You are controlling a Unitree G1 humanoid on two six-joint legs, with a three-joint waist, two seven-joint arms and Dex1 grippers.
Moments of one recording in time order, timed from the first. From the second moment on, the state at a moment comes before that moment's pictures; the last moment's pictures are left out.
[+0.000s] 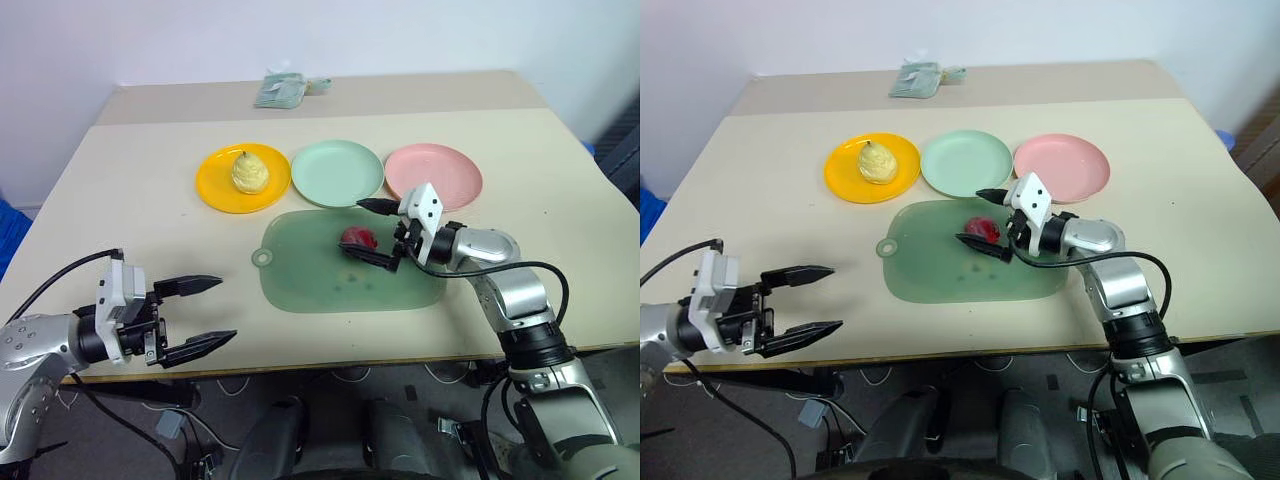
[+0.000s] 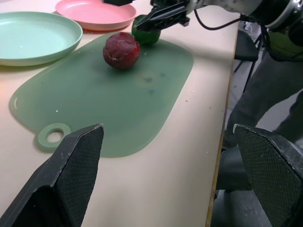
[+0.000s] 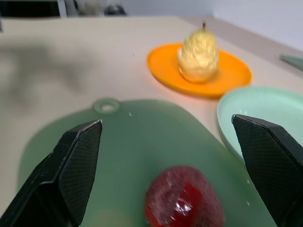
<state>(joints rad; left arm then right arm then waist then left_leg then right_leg) 0.19 0.80 0.38 -0.41 -0.69 0.36 -1.21 -0.54 -0.48 0.14 0.09 0.28 0.22 0.93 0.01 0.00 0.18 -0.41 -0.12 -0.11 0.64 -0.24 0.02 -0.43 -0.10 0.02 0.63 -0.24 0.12</state>
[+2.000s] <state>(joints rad) 0.14 0.66 0.26 -0.57 -0.69 0.36 -0.91 -1.20 -0.39 -0.17 1.33 0.07 -0.12 0.51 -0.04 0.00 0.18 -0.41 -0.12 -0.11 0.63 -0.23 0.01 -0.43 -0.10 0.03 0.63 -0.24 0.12</state>
